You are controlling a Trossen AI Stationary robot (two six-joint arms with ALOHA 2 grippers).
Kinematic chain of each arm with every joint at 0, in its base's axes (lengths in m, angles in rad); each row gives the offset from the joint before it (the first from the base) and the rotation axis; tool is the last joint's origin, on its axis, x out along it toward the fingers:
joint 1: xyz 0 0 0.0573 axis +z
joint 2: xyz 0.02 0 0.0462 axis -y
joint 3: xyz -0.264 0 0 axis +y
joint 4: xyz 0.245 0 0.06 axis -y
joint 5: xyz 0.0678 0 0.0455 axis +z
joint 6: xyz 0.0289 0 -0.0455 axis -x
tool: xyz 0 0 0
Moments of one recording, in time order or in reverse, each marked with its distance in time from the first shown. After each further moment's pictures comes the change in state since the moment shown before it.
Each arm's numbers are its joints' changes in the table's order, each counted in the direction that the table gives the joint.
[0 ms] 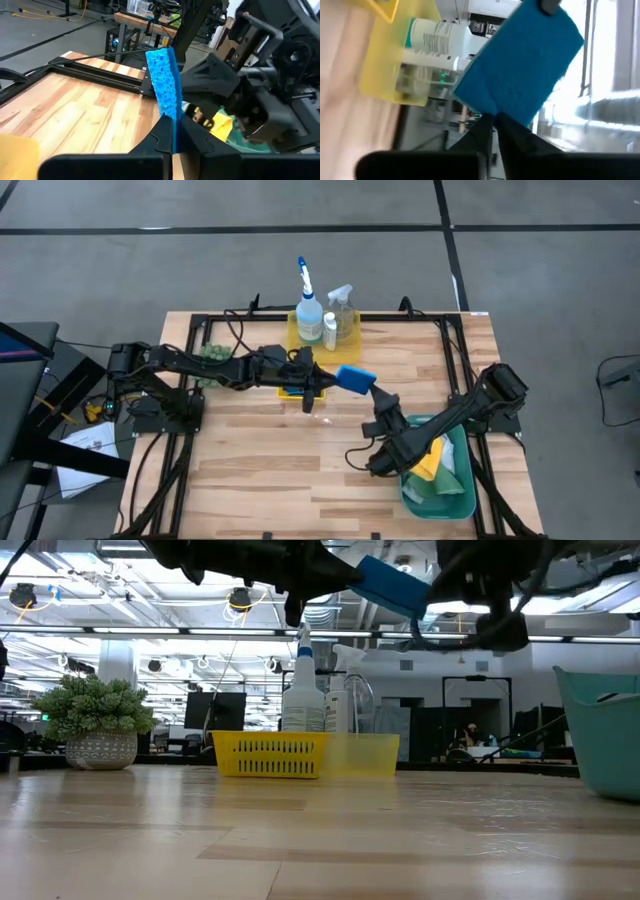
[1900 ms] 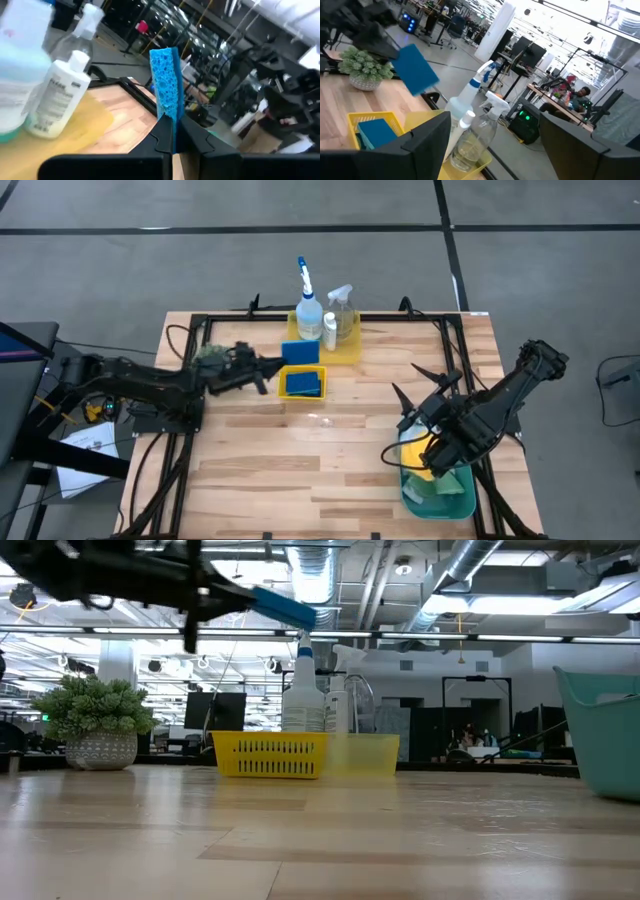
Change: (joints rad) left arm 0.022 0.498 0.559 0.261 0.349 0.358; right arm 0.195 0.418 -0.039 -0.185 -0.032 -0.911
